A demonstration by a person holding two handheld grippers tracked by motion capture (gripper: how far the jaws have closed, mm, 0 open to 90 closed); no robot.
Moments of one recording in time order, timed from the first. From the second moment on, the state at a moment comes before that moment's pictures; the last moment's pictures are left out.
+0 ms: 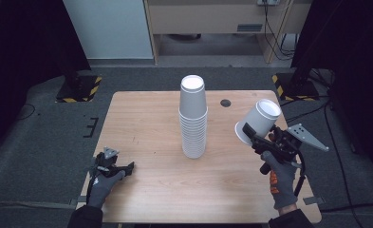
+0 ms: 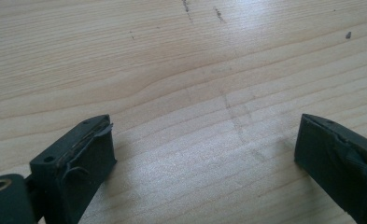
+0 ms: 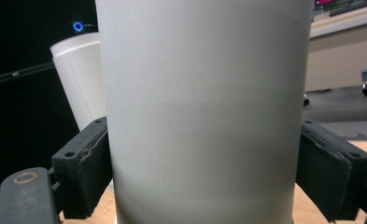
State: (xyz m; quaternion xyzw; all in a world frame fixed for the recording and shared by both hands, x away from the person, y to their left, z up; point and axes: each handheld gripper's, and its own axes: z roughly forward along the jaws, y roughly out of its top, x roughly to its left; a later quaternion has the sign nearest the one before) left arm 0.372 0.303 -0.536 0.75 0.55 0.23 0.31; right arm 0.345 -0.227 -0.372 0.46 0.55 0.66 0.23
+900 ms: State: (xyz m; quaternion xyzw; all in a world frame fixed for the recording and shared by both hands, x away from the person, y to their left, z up) left arm 0.368 0.307 -0.535 0.73 0.55 0.24 0.32; right arm 0.338 -0.245 -0.428 0.53 0.49 0.67 0.17
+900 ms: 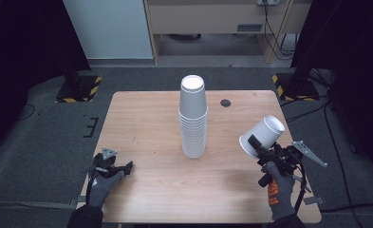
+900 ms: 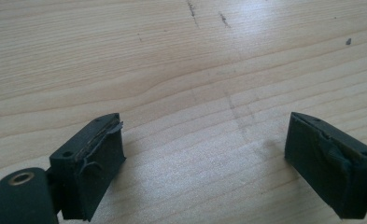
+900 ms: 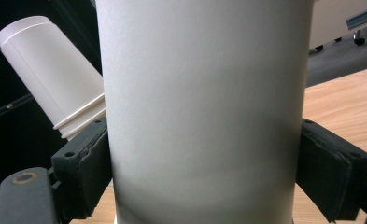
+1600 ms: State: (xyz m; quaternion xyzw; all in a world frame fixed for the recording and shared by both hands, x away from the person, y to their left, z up) left arm 0.358 0.290 -0.510 0.71 0.50 0.27 0.42; right arm 0.338 -0.252 -0.441 0.56 0.43 0.69 0.12
